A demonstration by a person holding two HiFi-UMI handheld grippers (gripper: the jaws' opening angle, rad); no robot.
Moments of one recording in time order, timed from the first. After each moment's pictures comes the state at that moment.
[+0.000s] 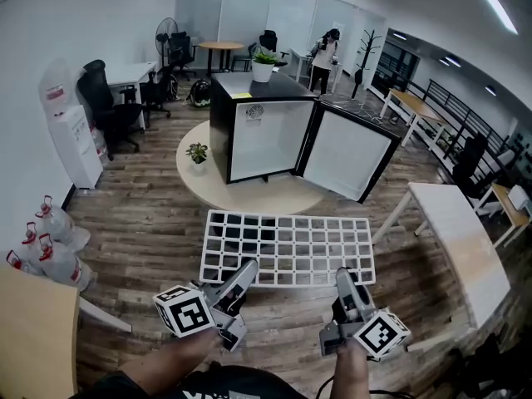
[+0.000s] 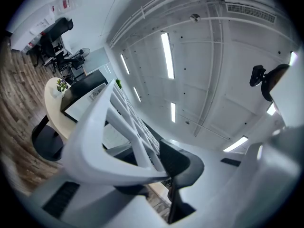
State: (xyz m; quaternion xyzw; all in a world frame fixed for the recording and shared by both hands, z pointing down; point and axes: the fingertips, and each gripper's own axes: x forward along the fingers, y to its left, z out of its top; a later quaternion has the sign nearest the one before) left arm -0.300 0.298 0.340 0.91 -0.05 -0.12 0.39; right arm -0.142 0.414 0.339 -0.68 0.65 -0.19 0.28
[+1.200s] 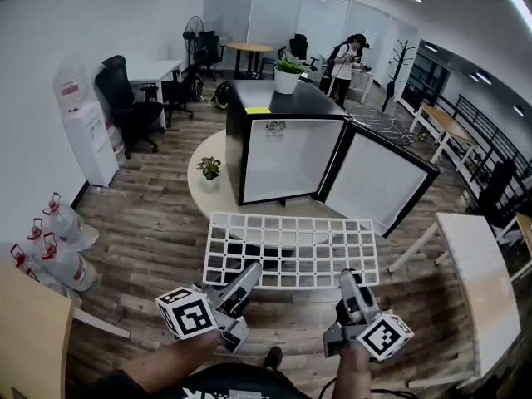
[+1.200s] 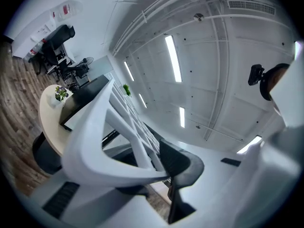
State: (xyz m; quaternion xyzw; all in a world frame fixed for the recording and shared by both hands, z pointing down) left arm -0.227 0.163 0.354 0.91 -0.11 -0.14 0.38; right arm -0.051 0.260 0.357 -0.65 0.68 -0.21 0.26
